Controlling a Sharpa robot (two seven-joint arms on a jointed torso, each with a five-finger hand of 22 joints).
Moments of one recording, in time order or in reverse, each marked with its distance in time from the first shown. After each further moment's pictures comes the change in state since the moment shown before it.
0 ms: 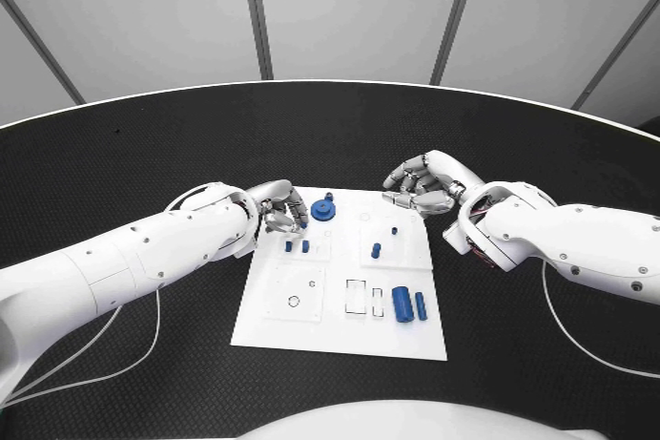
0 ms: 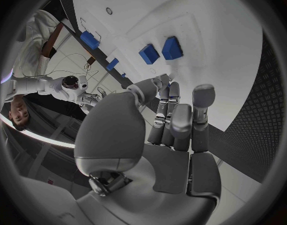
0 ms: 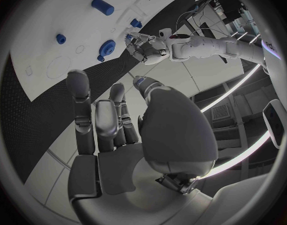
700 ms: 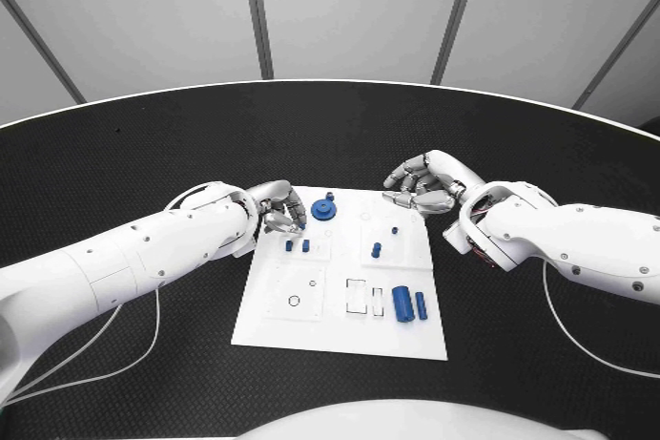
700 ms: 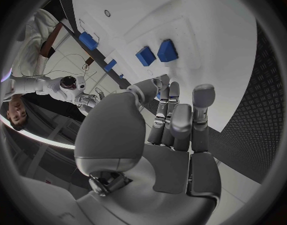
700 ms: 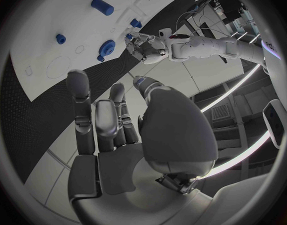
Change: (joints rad) left arm 0.000 0.002 0.000 -0.009 -0.001 0.016 -0.019; left_hand 0.001 -0.001 0.000 0.000 0.000 0.000 0.000 0.001 0.000 0.000 0.000 -0.006 -0.001 0.000 0.000 0.000 -0.001 0.000 0.000 0.000 0.000 -0.001; right arm 0.000 0.000 0.000 0.001 0.000 0.000 0.000; right_hand 0.000 0.000 0.000 0.000 0.000 0.000 0.000 0.000 0.000 0.000 0.000 0.000 0.000 0.000 0.000 0.000 0.000 0.000 0.000 0.000 0.000 0.000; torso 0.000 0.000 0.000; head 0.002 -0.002
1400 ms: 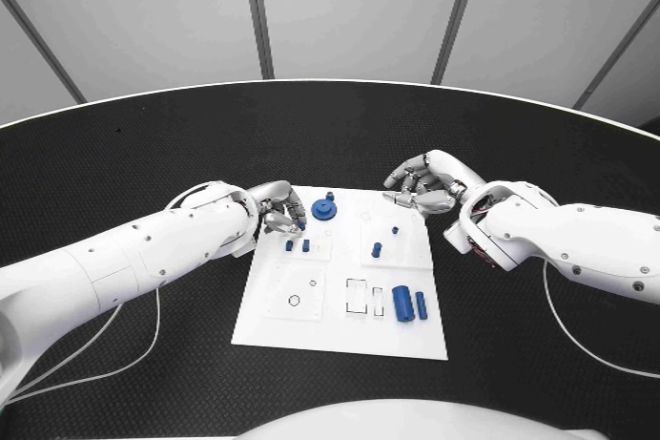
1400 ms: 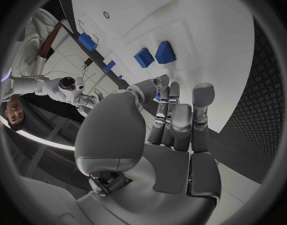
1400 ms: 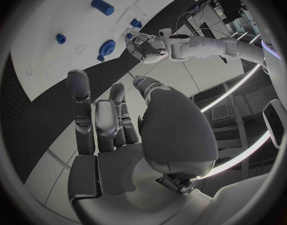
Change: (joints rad) left arm 0.000 0.003 0.000 -0.006 -0.004 0.013 -0.009; left_hand 0.000 0.000 0.000 0.000 0.000 -0.011 0.004 0.000 0.003 -0.006 0.006 -0.007 0.000 0.000 0.000 0.000 0.021 0.000 -0.009 0.002 -0.011 -0.014; right arm 0.000 0.000 0.000 -0.001 0.000 0.001 0.000; right_hand 0.000 0.000 0.000 0.000 0.000 0.000 0.000 0.000 0.000 0.000 0.000 0.004 -0.001 0.000 0.000 0.000 0.002 0.000 0.002 -0.002 -0.004 -0.001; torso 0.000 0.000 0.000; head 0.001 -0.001
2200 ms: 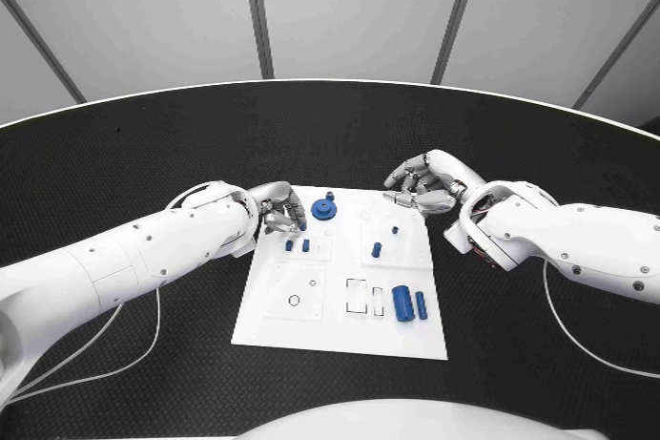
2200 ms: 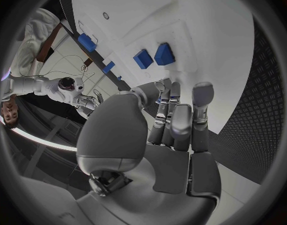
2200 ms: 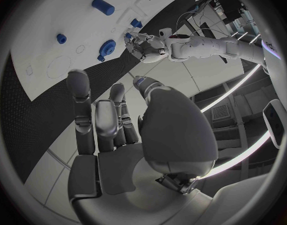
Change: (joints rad) left arm 0.000 0.003 0.000 -0.004 0.000 0.009 -0.010; left_hand -0.003 -0.003 0.000 0.000 0.000 -0.031 0.013 -0.021 -0.007 -0.007 0.007 -0.014 0.000 0.005 0.005 0.007 0.026 0.000 -0.005 0.005 -0.005 -0.009; right arm 0.000 -0.001 0.000 0.000 0.000 -0.001 0.000; right_hand 0.000 0.000 0.000 0.000 0.000 0.000 0.000 0.000 0.000 0.000 0.000 0.002 -0.001 0.000 0.000 0.000 0.001 0.000 0.001 -0.001 -0.003 -0.001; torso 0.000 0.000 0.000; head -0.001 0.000
